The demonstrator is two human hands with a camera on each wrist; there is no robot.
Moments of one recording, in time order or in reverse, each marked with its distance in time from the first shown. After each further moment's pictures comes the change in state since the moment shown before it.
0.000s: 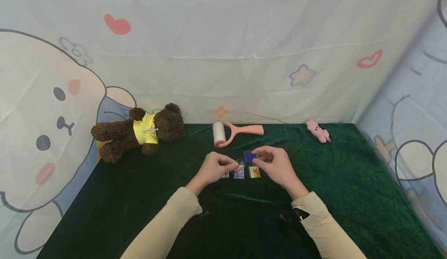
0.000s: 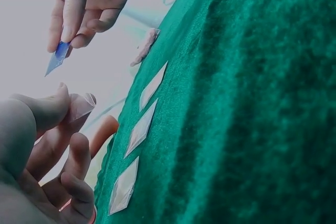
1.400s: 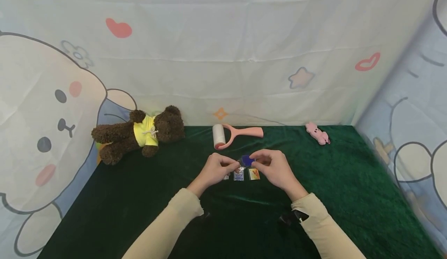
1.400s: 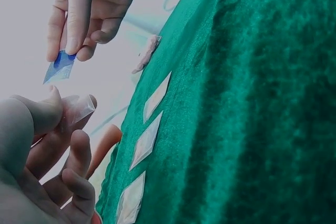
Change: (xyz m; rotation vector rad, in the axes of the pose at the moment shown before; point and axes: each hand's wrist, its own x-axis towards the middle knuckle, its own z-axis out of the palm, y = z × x) left_hand 0.001 0.008 0.003 0.006 -0.006 0.025; right_hand 0.000 0.002 0.000 -0.075 -0.027 -0.049
